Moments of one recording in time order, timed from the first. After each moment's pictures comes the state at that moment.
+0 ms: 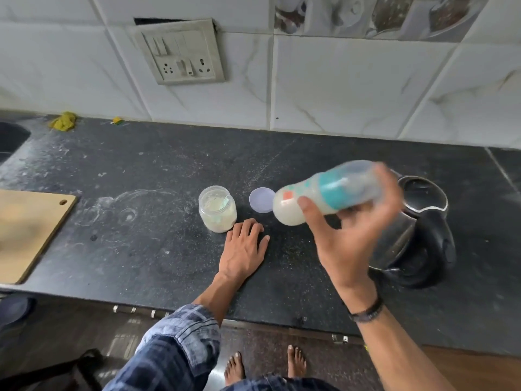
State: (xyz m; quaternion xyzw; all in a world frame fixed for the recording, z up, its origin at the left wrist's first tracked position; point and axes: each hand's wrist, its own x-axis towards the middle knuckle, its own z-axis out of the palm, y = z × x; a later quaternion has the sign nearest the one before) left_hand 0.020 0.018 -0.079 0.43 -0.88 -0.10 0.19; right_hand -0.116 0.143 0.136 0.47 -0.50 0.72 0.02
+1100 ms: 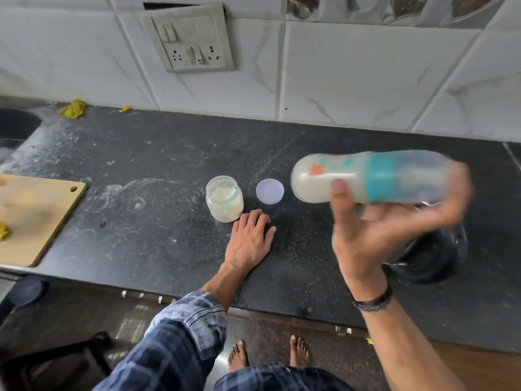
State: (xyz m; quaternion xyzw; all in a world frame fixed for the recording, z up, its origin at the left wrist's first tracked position) left_hand 0.020 0.019 -0.078 0.44 -0.88 -0.10 0.18; right_hand -0.128 0.133 0.131 0.46 -0.50 0.72 0.11
